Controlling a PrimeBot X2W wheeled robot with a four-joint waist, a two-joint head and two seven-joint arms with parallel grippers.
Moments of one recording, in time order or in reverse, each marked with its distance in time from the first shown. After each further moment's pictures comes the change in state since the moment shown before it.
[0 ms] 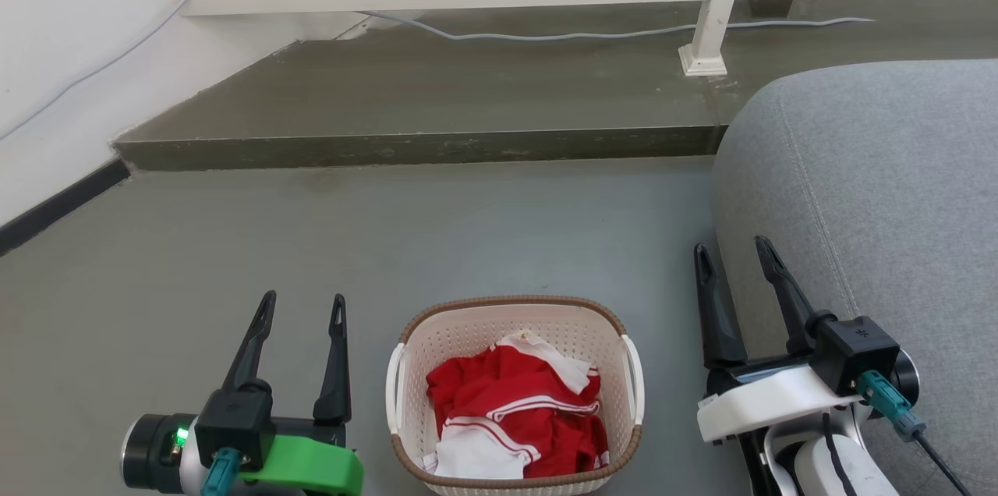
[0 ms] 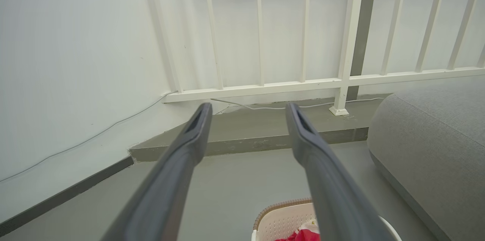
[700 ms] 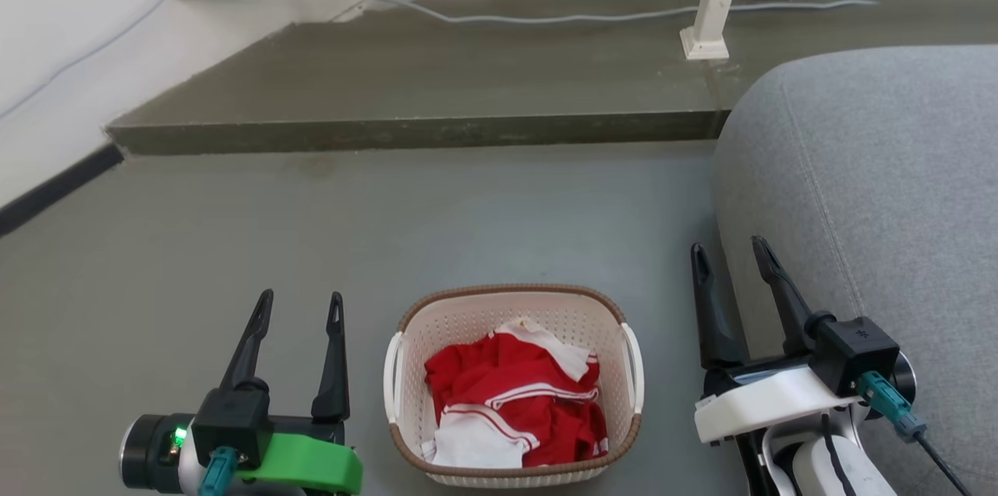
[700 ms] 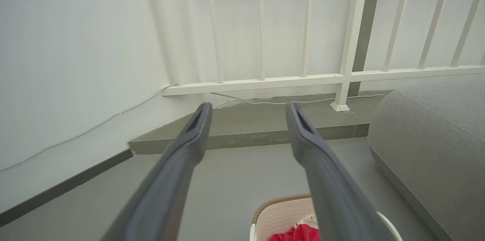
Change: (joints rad) left arm 0.000 -0.010 0.009 -0.001 0.000 -0.001 0.000; right arm 0.002 0.000 0.010 -0.009 0.017 -0.002 0.000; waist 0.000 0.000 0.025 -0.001
